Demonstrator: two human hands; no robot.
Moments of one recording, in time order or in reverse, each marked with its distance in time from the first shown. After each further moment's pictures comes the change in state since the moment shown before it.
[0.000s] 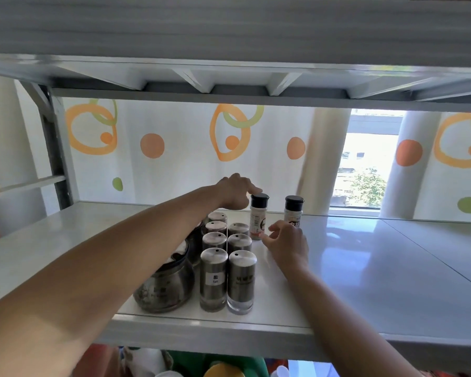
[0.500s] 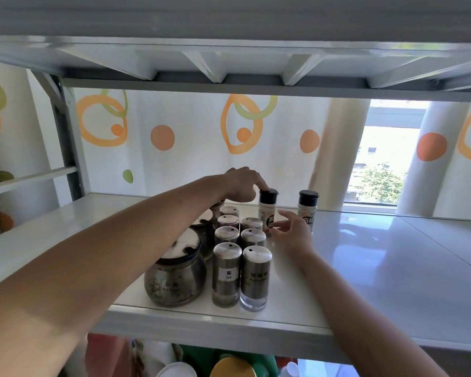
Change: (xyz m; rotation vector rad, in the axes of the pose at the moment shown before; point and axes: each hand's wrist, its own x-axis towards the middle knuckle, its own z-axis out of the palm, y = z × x) left_hand -0.009 -0.009 -0.007 -0.016 -0.012 0.029; right_hand 0.020 0.005 0.025 0.423 -0.143 0.111
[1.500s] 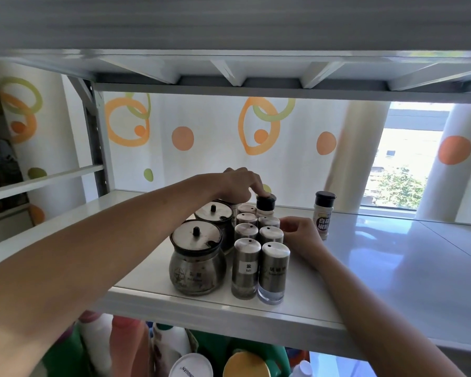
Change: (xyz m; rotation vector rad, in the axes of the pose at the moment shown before) left_hand -0.025 -0.038 -0.002 -0.031 -0.086 -0.066; right_hand -0.019 -0.019 -0.007 0.009 -0.259 -0.201
